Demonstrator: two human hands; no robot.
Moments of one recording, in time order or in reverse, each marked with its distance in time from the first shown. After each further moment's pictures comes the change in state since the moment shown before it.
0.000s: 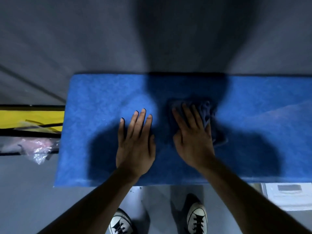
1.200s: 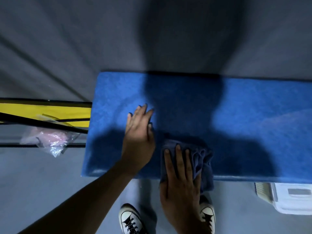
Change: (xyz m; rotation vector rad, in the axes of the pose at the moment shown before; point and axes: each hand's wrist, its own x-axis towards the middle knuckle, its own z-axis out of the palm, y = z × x) left_hand 0.000 -0.056 -0.024 -0.522 0.193 -0.104; right_hand -0.120 -0.121 0.052 0.005 0.035 0.122
